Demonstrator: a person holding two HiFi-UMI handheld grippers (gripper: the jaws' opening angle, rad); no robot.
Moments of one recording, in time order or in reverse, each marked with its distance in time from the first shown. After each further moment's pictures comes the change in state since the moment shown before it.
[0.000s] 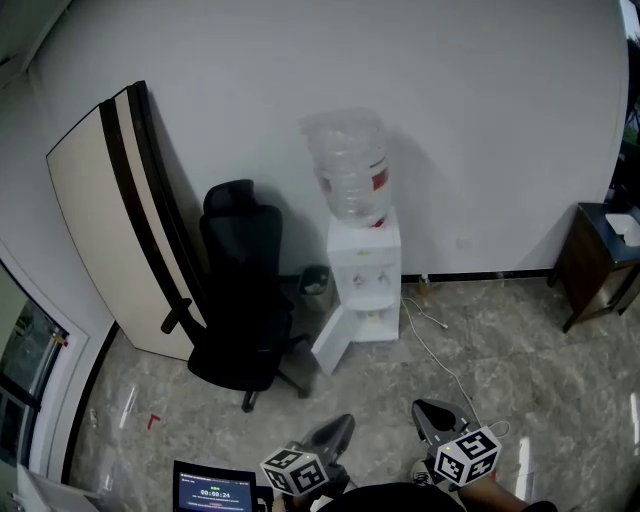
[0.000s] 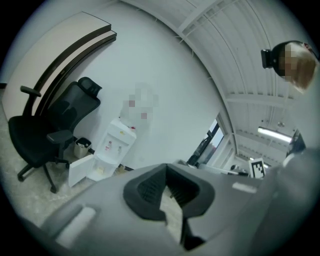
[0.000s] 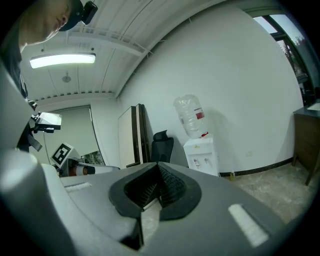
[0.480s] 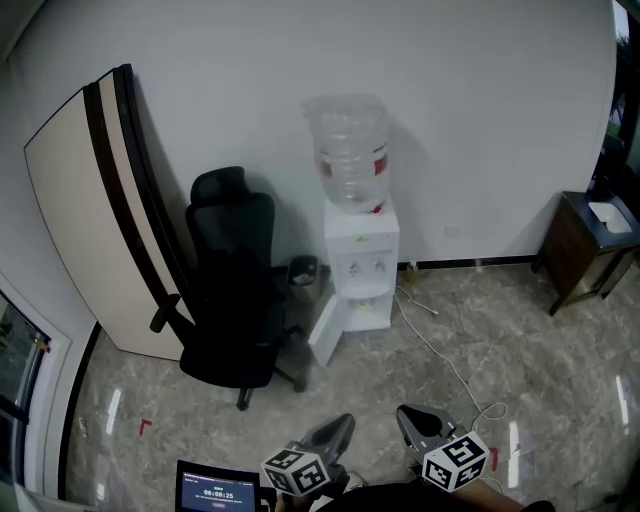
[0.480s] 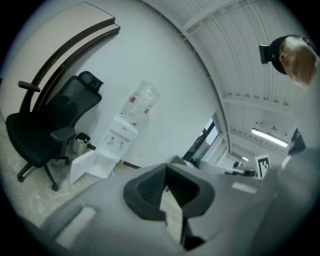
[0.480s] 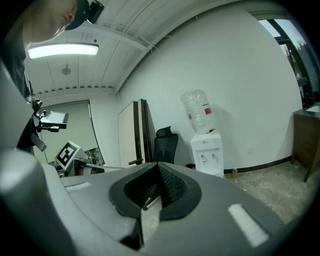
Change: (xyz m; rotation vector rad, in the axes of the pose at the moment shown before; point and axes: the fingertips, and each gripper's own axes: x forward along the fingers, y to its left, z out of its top) left arm -0.051 0.045 0.001 -0.024 0.058 -0.064; right arm 0.037 0.090 -0.032 -0.014 0.027 -0.031
